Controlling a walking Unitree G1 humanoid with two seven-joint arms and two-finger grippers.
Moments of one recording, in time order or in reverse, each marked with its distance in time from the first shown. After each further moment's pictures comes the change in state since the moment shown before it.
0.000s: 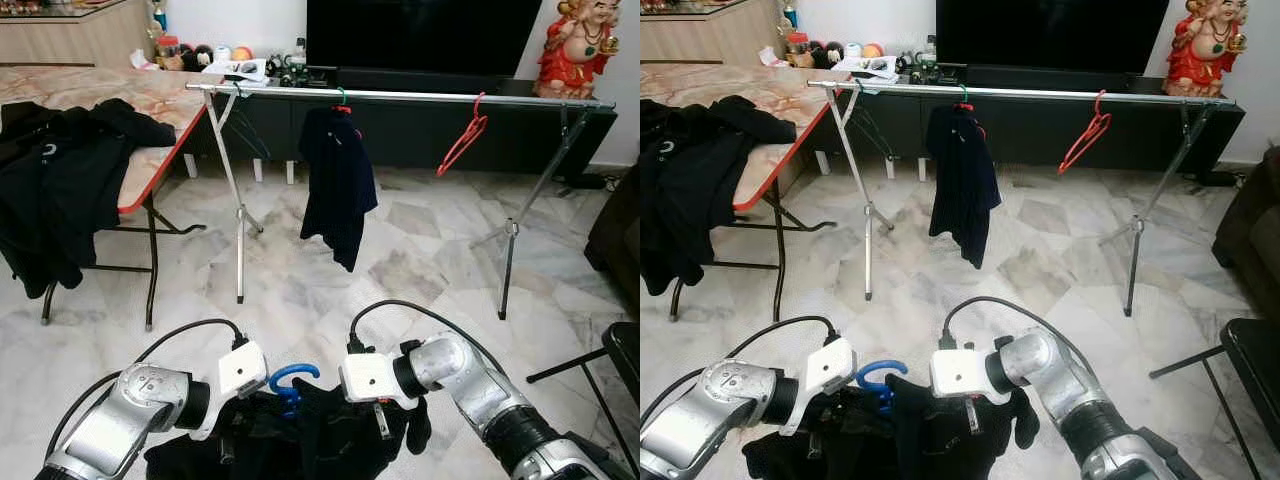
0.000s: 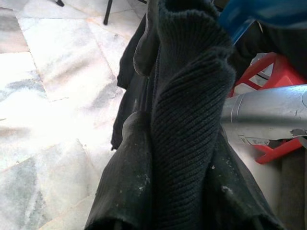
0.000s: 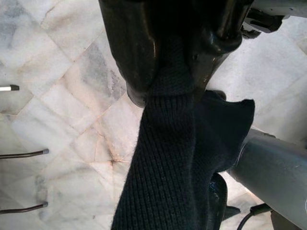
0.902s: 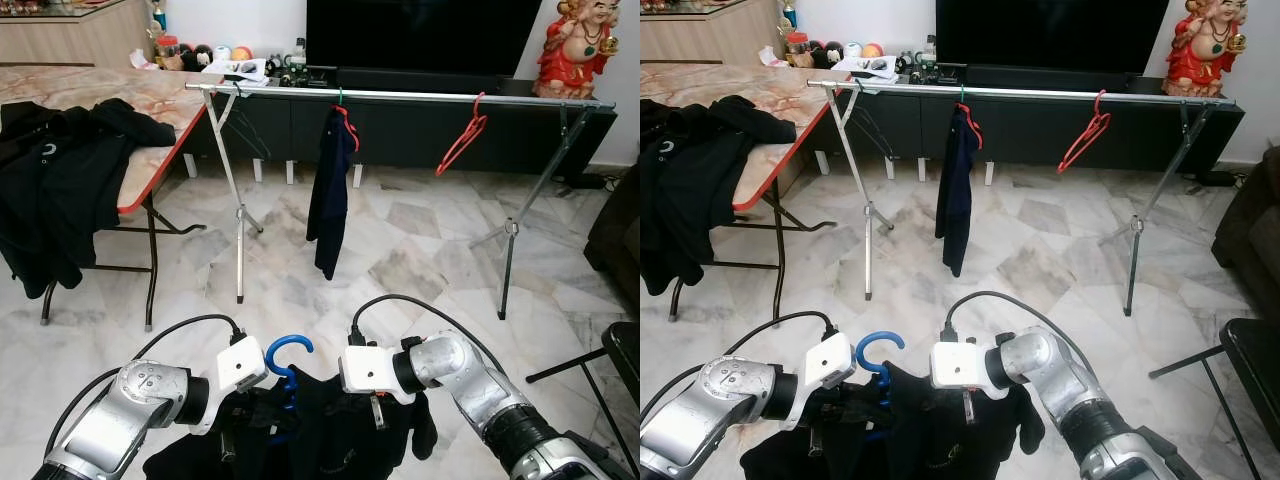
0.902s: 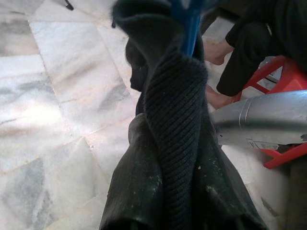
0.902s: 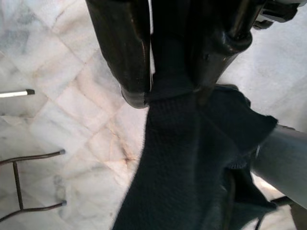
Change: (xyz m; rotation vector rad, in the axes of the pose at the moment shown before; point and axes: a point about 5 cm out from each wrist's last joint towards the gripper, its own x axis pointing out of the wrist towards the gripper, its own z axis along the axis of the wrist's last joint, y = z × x) left arm -0.001 0.004 0.002 0.009 0.001 0.037; right arm -0.004 -0.006 0.001 0.012 -0.016 -0.063
